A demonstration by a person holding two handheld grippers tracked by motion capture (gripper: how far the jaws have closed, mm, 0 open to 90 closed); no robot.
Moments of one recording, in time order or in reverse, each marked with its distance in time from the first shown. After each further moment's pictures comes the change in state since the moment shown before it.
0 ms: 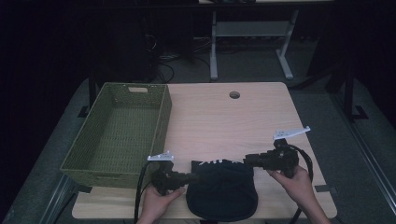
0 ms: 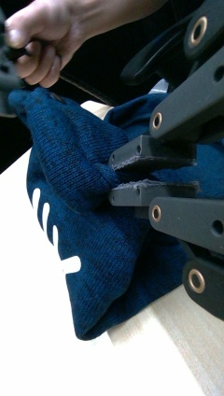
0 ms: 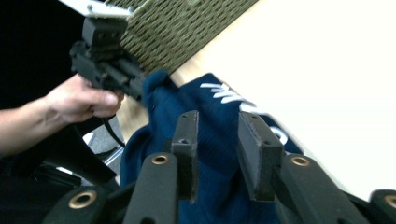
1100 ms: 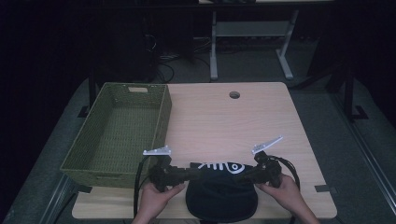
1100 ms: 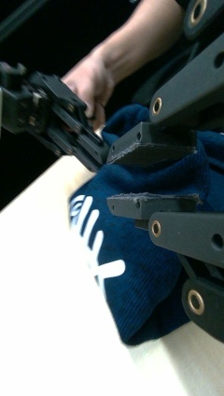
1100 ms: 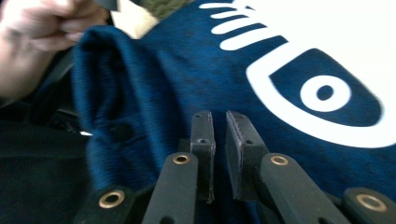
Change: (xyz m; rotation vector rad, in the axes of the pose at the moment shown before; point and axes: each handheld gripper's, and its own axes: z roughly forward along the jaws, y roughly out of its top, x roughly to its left) left arm -0.016 0.019 -0.010 -0.013 -0.047 0.001; right arm 0.003 -0.025 0.049 0.245 0.124 0.000
